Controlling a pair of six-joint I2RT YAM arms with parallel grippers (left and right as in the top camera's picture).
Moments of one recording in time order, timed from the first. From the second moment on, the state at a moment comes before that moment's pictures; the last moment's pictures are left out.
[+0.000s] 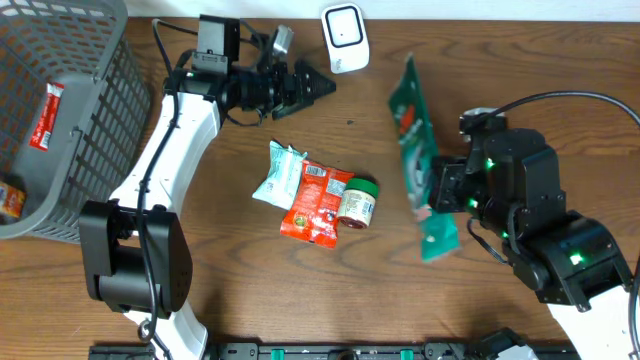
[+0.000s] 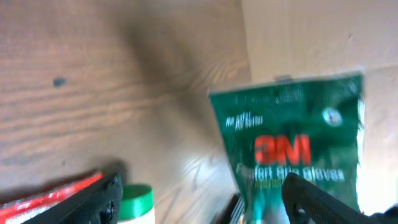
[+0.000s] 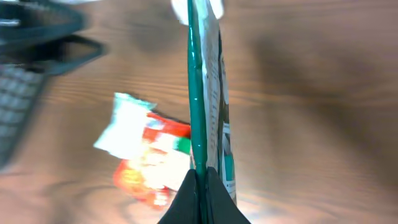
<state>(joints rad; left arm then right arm) -0.16 1.87 1.54 -0.59 1.00 -0.42 0.41 1.06 1.22 -0.93 0.05 0.40</state>
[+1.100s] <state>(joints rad) -0.17 1.87 1.54 -0.85 0.72 -0.19 0.37 1.65 1.29 -0.95 0.20 0.25</state>
